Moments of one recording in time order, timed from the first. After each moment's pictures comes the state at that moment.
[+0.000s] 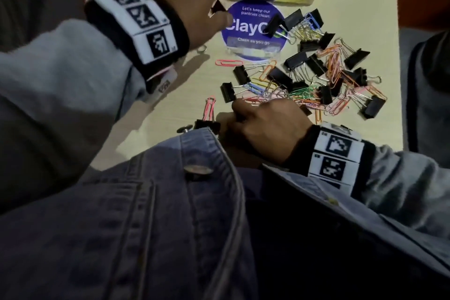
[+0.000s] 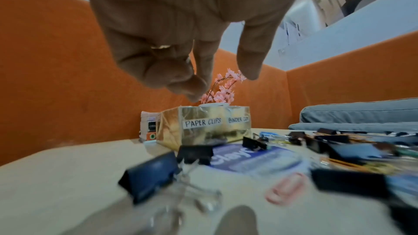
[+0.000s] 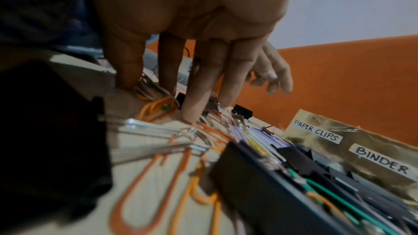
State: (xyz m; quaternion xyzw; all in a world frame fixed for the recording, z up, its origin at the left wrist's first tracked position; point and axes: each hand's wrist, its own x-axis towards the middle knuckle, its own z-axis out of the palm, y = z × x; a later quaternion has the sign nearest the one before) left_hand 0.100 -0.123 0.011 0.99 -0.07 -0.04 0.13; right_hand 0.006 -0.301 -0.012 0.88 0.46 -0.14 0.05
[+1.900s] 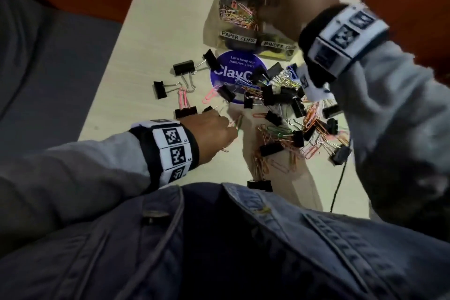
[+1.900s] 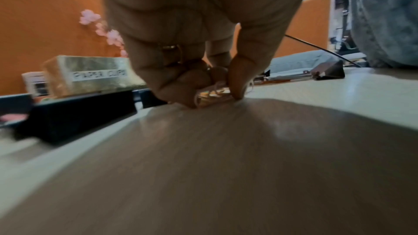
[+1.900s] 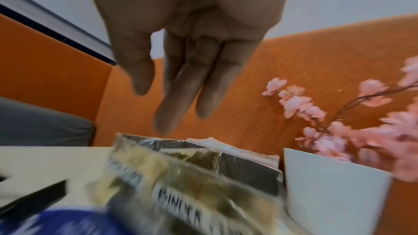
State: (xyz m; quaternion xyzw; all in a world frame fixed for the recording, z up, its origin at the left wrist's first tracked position) left_hand 0.036 -0.172 -0.023 0.92 -0.29 -0.25 -0.05; right_hand 0.199 -0.291 0.063 0.98 0.20 0.01 -0.03
